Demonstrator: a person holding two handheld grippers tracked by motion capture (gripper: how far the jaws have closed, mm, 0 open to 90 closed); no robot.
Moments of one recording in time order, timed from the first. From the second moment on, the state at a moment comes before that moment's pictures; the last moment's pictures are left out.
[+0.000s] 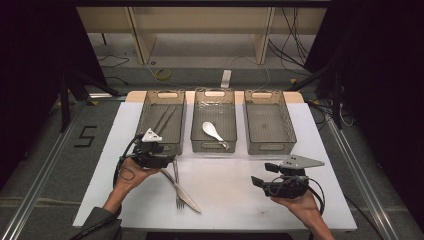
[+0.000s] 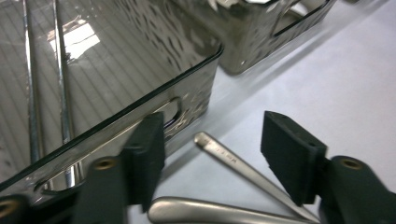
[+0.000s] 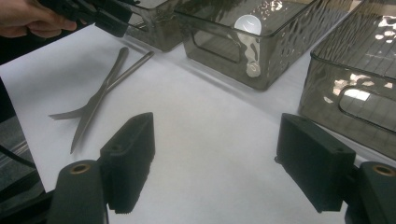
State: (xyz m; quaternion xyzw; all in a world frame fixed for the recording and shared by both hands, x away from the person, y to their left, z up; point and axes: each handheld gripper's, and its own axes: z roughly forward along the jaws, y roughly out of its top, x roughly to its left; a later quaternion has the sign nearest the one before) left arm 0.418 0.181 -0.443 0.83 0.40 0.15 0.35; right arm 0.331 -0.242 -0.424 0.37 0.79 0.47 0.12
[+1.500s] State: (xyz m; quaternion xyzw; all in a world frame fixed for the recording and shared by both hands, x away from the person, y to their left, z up) left arm 0.425 0.187 -0.467 0.89 0.41 0.09 0.19; right arm 0.329 -0.239 -0.425 0.36 0.81 0.46 0.12
